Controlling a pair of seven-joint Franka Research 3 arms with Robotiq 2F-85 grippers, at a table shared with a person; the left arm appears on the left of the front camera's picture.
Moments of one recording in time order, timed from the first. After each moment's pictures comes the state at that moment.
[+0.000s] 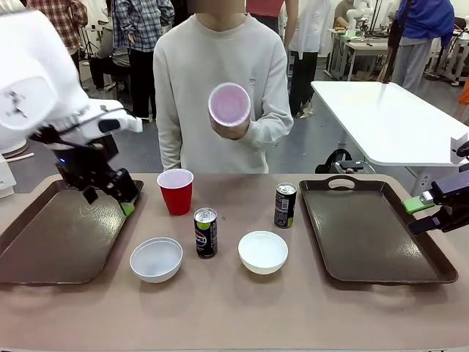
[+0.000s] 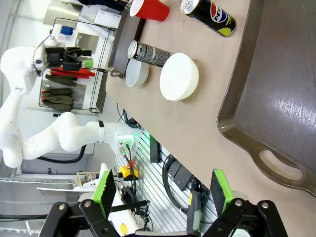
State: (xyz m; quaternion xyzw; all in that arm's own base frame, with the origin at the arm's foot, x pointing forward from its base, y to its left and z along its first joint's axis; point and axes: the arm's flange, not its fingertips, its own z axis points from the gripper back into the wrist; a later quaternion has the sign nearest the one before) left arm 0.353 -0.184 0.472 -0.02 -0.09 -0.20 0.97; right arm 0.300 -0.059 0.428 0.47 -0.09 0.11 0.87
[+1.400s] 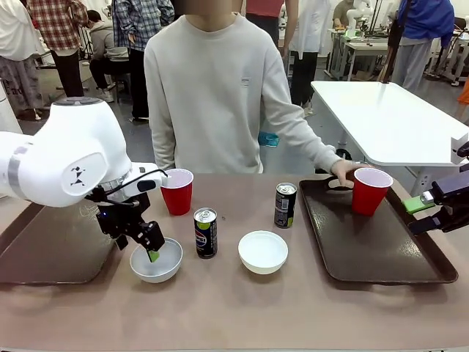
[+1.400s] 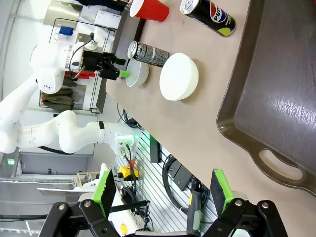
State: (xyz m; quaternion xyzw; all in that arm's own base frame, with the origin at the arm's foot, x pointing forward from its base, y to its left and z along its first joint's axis) left arm 0.365 -0.217 0.352 -0.04 -0.03 -0.23 0.97; right arm 0.299 -0.059 0.427 0.47 -0.09 0.11 0.87
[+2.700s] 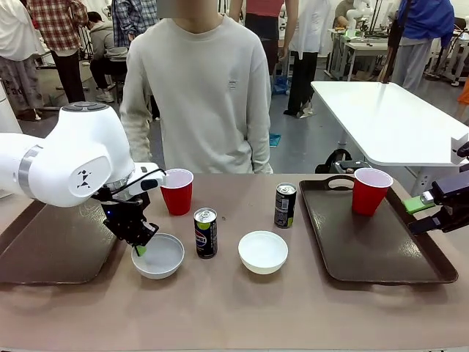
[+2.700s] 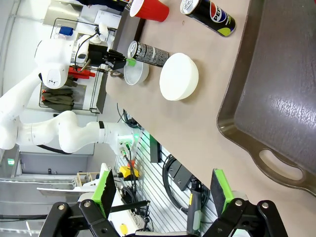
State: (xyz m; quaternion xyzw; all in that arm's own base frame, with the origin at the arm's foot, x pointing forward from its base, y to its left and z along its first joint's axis) left arm 0.385 -0.211 0.342 -0.02 -0.03 -0.19 0.98; right arm 0.299 -0.059 0.427 0.47 -0.09 0.11 0.87
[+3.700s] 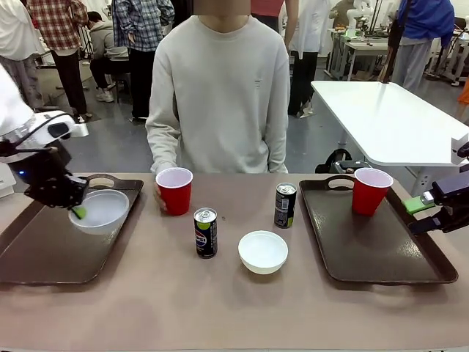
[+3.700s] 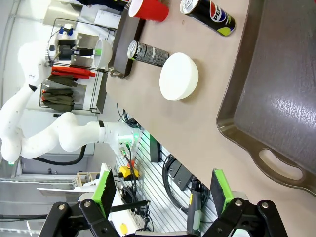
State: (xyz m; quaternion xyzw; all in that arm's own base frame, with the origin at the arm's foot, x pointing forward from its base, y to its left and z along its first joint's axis) left arm 0.381 -0.067 0.434 -0.09 -0.09 -0.04 0.99; right arm 0.300 -0.059 0.427 0.47 -0.09 0.11 0.87
